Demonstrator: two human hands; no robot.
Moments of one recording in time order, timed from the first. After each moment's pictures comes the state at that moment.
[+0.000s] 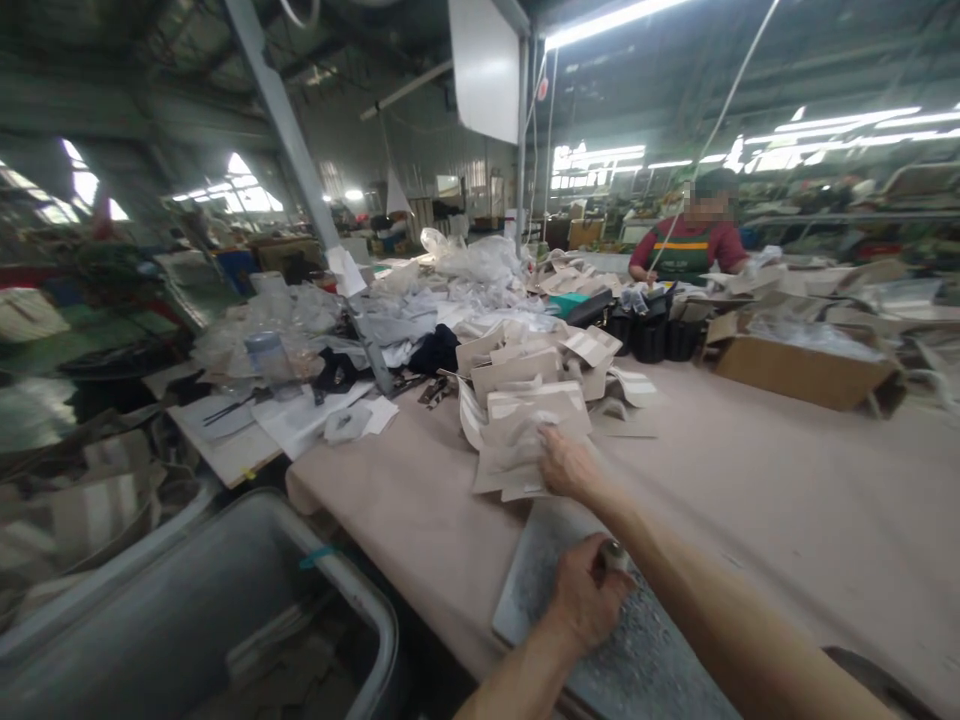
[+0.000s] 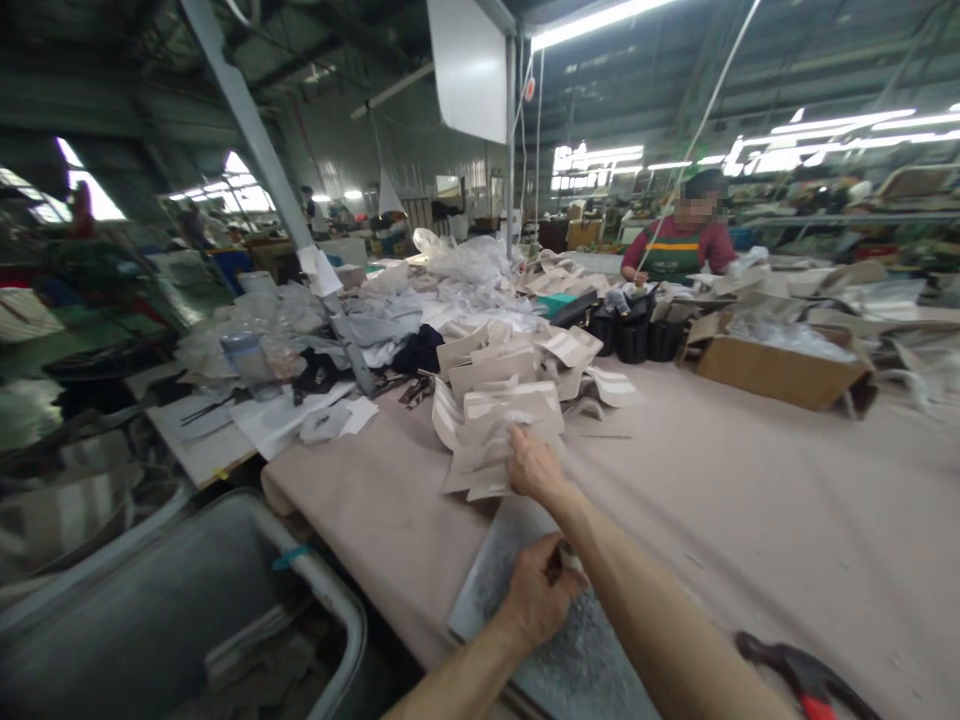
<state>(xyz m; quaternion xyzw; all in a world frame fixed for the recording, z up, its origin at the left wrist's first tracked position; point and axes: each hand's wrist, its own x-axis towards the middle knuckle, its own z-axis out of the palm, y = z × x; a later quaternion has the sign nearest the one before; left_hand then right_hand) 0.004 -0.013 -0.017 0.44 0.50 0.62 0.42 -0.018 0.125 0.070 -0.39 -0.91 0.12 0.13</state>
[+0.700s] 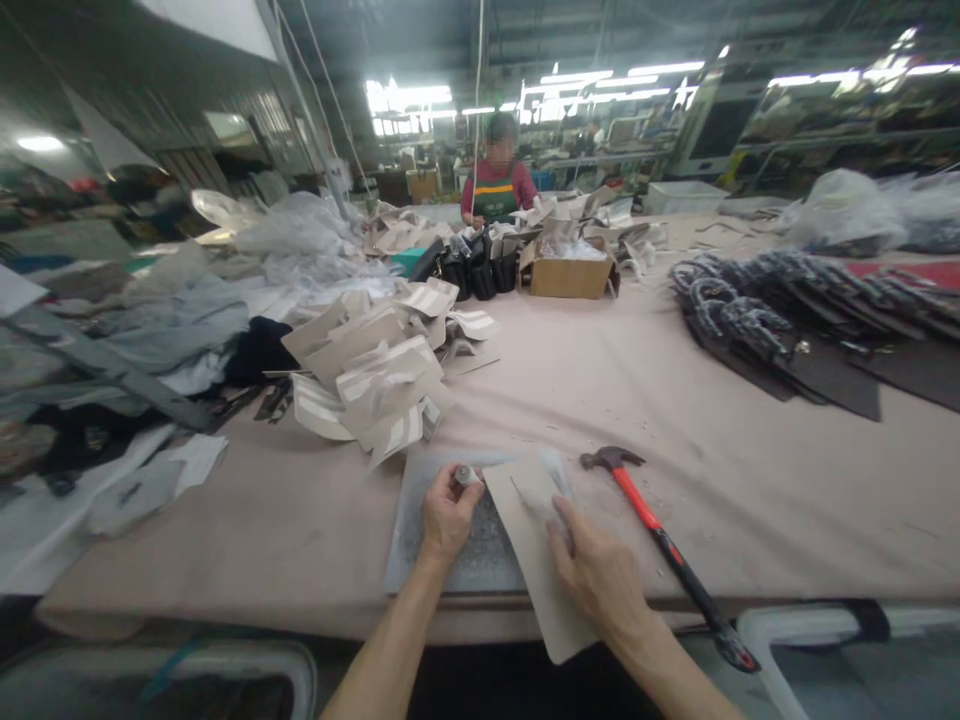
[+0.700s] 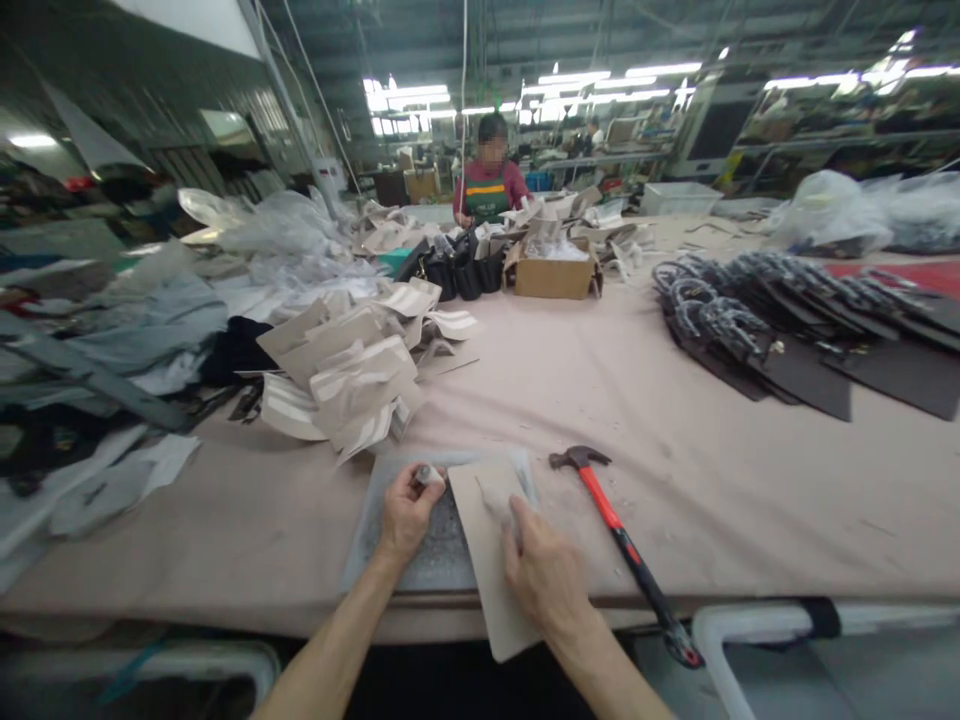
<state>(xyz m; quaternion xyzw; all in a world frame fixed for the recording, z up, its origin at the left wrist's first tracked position) -0.007 -0.027 -0.027 0.43 0.51 0.60 0.44 0.203 -0.085 0.011 -0.61 -0.74 0.01 0.26</state>
